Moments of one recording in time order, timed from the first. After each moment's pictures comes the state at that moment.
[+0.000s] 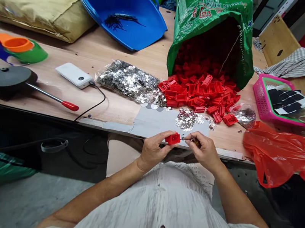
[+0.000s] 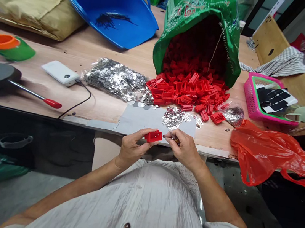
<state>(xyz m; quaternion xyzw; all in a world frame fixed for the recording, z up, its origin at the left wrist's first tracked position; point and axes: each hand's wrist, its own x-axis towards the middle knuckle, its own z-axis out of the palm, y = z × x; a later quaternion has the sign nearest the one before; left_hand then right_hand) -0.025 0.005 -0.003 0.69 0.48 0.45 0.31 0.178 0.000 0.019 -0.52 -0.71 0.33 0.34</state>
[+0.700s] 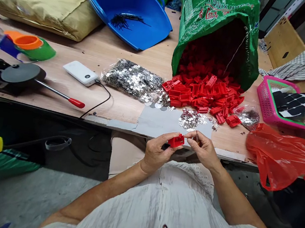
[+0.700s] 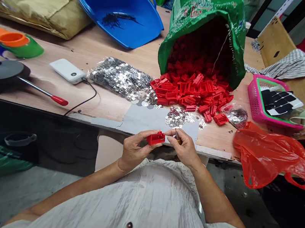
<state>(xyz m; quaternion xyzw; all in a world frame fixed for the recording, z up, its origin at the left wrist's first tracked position) -0.022 -0.007 0.000 0.66 0.46 0.50 0.32 0.166 0.002 0.010 -0.50 -0.63 0.46 0.38</state>
